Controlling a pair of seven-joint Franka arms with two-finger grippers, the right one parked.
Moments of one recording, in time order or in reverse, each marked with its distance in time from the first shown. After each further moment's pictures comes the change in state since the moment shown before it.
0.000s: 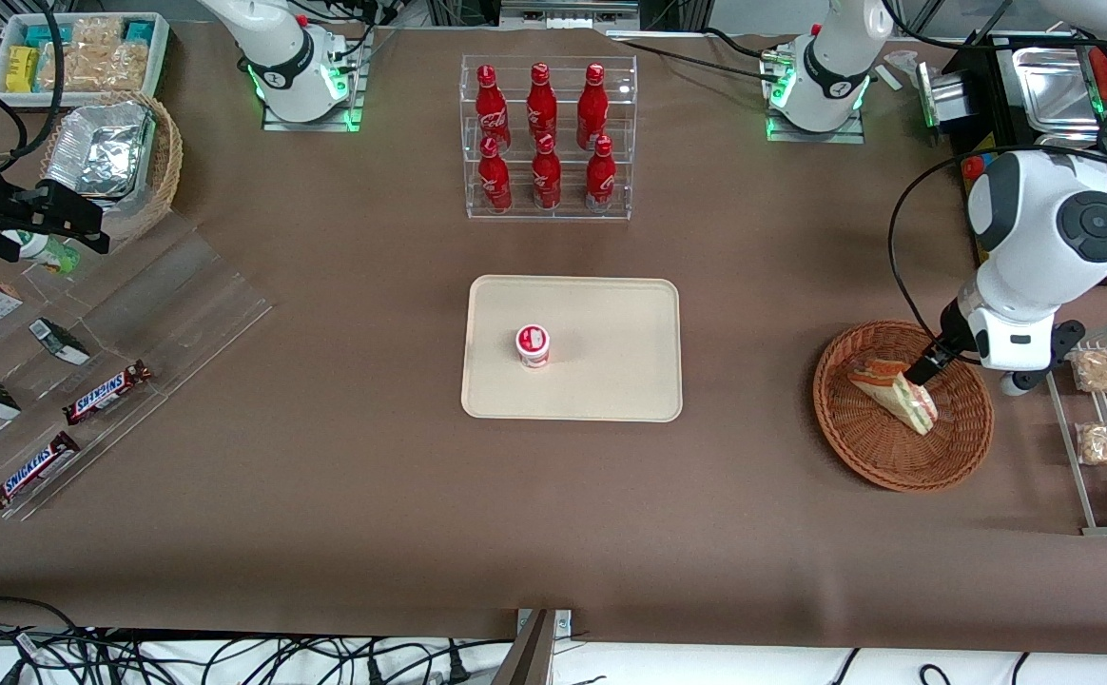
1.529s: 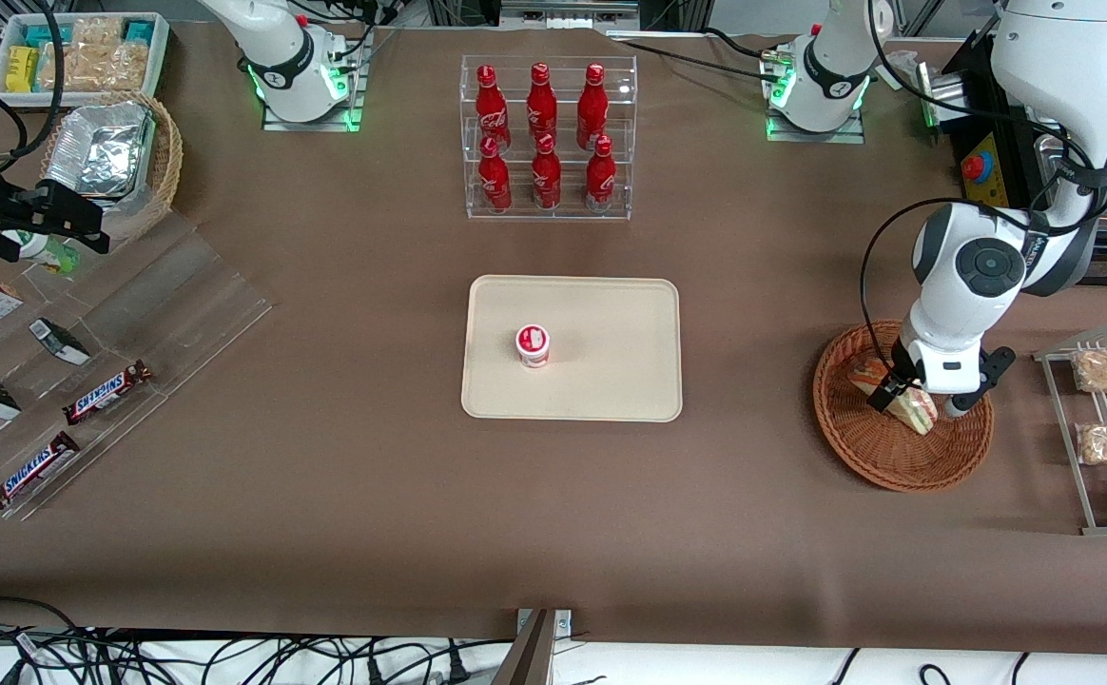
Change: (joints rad) arm -0.004 0.192 -0.003 -0.017 0.238 0.247 -0.244
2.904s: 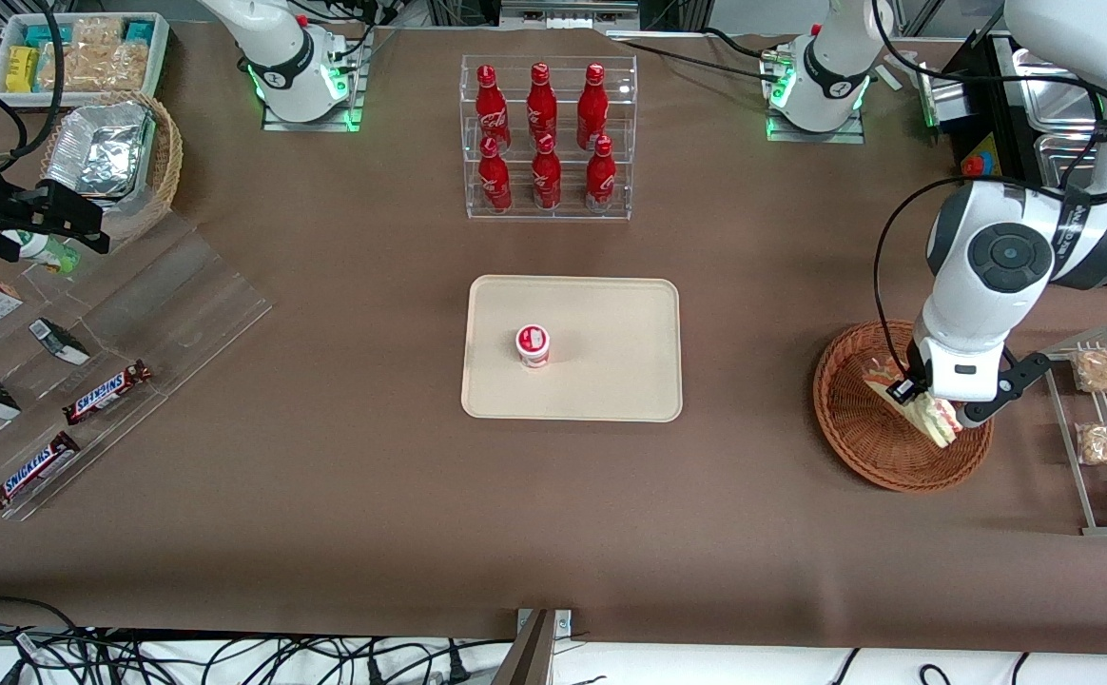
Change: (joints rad) arm -0.001 -0.089 -0.114 0.230 -0.025 -0.405 0.151
